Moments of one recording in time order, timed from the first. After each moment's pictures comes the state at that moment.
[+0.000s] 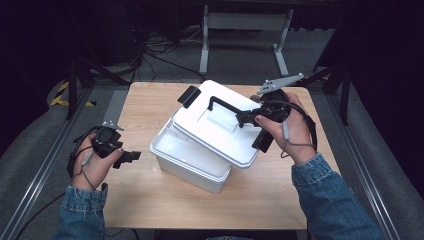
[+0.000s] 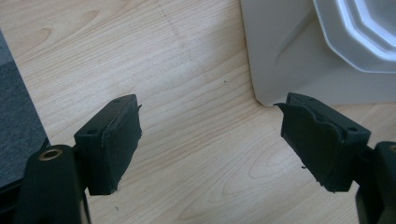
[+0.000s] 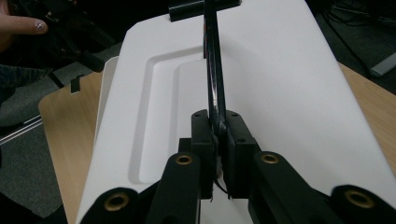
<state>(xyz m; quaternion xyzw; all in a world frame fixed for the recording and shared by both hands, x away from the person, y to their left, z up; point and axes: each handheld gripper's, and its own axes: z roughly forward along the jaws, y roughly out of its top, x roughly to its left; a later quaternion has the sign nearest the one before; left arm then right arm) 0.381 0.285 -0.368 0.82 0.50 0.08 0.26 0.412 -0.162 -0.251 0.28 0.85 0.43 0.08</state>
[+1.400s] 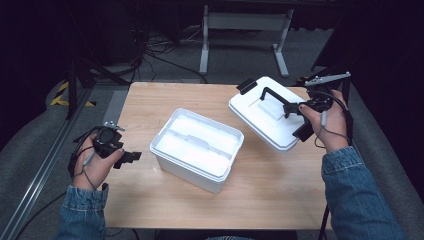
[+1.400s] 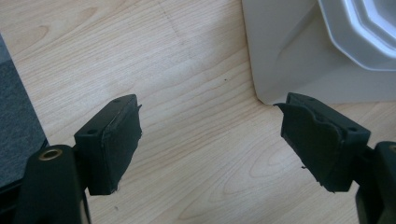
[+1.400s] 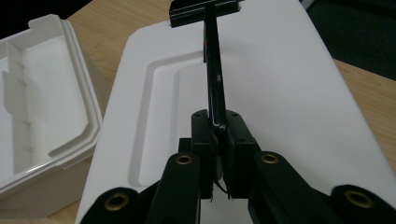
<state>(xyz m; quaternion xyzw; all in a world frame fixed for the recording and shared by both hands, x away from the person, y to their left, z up) 0.382 0.284 -0.370 0.82 0.50 0.08 0.25 0.461 -0.280 -0.286 0.43 0.81 0.38 0.14</state>
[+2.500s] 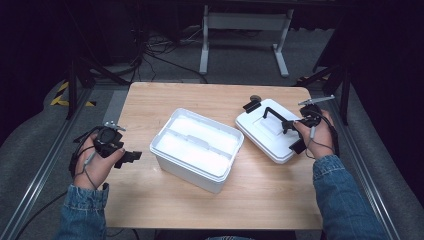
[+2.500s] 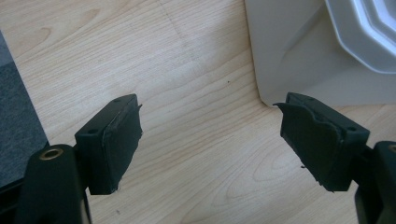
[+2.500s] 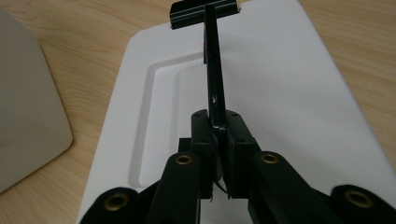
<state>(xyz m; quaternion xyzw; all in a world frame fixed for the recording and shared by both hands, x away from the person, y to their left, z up) 0.384 0.283 -0.373 0.82 0.50 0.09 0.25 0.483 -0.304 -0.380 0.48 0.80 0.35 0.11</state>
